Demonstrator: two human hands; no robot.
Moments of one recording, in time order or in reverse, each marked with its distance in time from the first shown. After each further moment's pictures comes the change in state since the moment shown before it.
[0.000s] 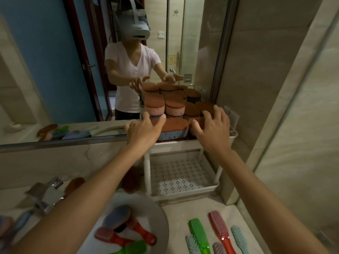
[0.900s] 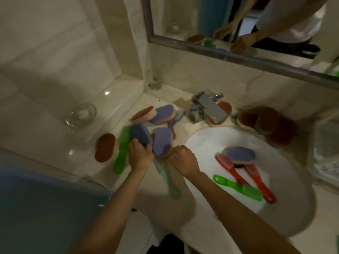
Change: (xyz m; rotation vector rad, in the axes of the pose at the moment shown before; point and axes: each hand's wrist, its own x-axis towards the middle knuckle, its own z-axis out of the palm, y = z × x) left_hand -0.242 -0.451 -0.017 -0.157 0.152 -1.157; right_hand -0.308 -0.353 0.257 0.382 -1.073 -0.493
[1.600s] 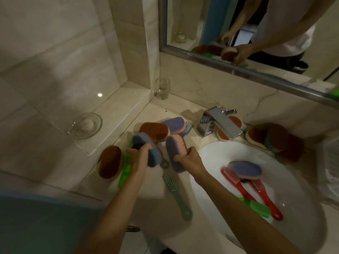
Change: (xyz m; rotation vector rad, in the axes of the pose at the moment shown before) left_hand 0.054 0.001 -0.026 -0.731 -0.133 -0.354; right_hand 0.044 -0.036 -0.010 0.544 -0.021 0.366
